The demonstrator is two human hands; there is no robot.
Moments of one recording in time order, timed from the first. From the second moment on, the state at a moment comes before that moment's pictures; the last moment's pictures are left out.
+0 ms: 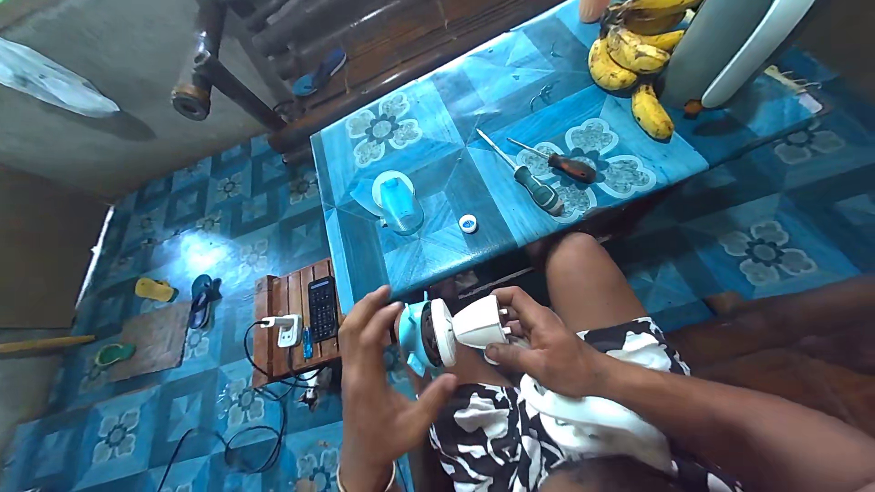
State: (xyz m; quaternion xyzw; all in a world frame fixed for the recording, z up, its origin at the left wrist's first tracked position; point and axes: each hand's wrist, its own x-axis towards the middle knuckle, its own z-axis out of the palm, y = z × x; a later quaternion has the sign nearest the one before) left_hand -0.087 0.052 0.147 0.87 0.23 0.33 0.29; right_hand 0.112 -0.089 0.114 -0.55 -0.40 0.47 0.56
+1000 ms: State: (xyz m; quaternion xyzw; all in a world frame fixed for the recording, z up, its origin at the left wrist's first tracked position) left_hand -0.067 0.049 0.122 0.85 0.16 0.20 0.45; right_hand 0.088 -0.133 0.113 -0.65 -0.48 0.30 0.50
